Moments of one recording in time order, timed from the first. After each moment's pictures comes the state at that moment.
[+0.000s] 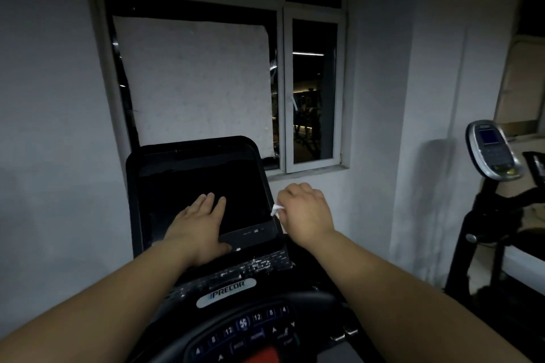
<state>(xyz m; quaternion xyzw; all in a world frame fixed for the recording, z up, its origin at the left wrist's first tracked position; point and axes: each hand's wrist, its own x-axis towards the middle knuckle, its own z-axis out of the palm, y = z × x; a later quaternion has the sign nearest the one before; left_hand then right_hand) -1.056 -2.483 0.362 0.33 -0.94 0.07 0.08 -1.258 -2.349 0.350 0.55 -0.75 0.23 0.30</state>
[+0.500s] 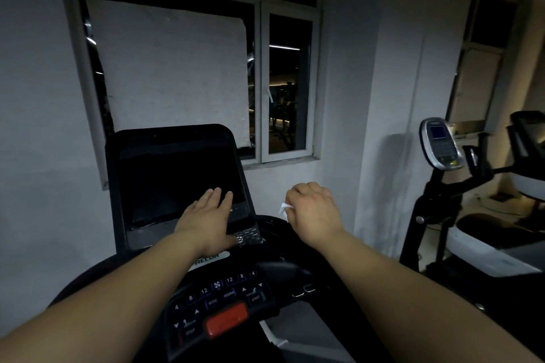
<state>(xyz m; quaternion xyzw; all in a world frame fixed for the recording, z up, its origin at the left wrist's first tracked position) -1.049 -2.373 0.349 0.29 -0.95 0.03 0.08 -1.232 -2.211 0.341 0.51 -0.78 0.19 0.30</state>
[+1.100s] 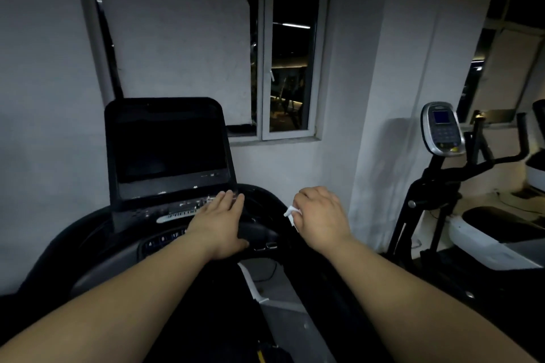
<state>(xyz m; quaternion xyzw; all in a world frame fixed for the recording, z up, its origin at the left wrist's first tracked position) -1.099 -2.167 0.297 0.32 -0.95 0.01 0.05 -1.288 -2.022 0.284 0.53 -0.77 0.23 0.26</state>
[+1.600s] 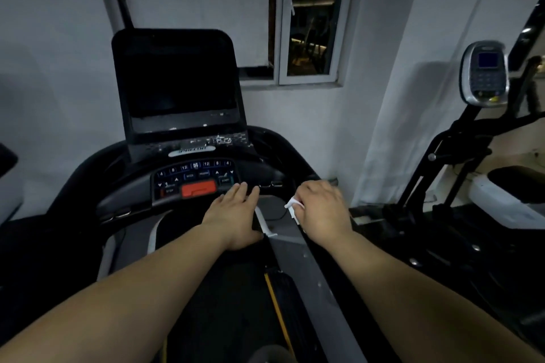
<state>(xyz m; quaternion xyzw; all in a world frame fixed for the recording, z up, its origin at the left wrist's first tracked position) -1.102 -2.078 0.196 0.34 -0.94 -0.05 -0.03 -1.281 -1.961 0.180 0.57 -0.78 0.21 0.15</state>
